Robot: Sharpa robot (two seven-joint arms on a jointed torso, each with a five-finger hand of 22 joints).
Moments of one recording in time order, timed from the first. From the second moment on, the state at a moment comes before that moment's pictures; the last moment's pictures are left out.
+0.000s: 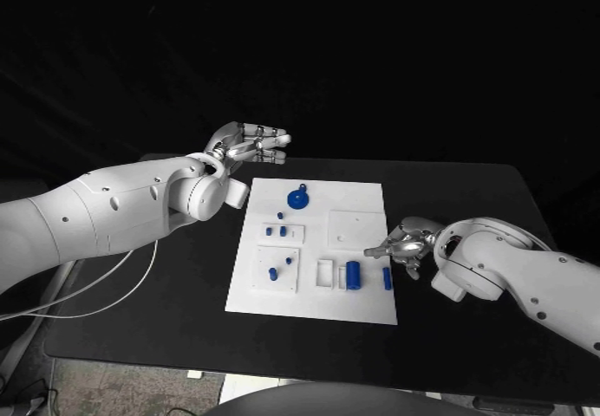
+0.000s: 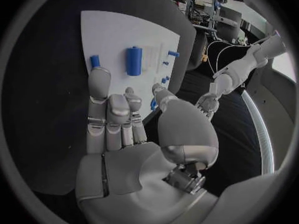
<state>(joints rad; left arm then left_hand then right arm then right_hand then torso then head) 1.28 -0.75 -0.11 1.24 -0.16 -0.26 0.36 1.31 -0.06 -0.05 0.01 0.11 0.89 0.14 0.06 0.06 1.04 0.14 0.05 0.06 1.14 0.13 0.07 0.08 0.05 1.05 0.11 0.08 0.20 0.88 -0.80 0.30 1.55 -1.15 0.01 -0.58 1.03 -0.11 0.27 0.07 0.05 1.08 0.08 0.06 0.12 1.34 -0.02 0.93 1.16 1.44 -0.09 1.07 1.08 0.10 1.47 -0.12 0.68 0.80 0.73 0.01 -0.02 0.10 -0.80</state>
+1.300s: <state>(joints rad) 1.28 -0.75 -0.11 1.26 -0.16 -0.23 0.36 1.29 -0.03 -0.06 0.00 0.13 0.90 0.15 0.06 0.06 1.03 0.14 0.06 0.06 1.14 0.13 0.07 0.08 0.05 1.06 0.12 0.08 0.14 0.86 -0.63 0.26 1.43 -1.19 0.13 -0.67 1.04 -0.09 0.21 0.06 0.06 1.05 0.09 0.07 0.15 1.35 -0.01 0.96 1.24 1.45 -0.08 1.07 1.16 0.10 1.46 -0.11 0.70 0.97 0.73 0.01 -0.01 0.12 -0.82</state>
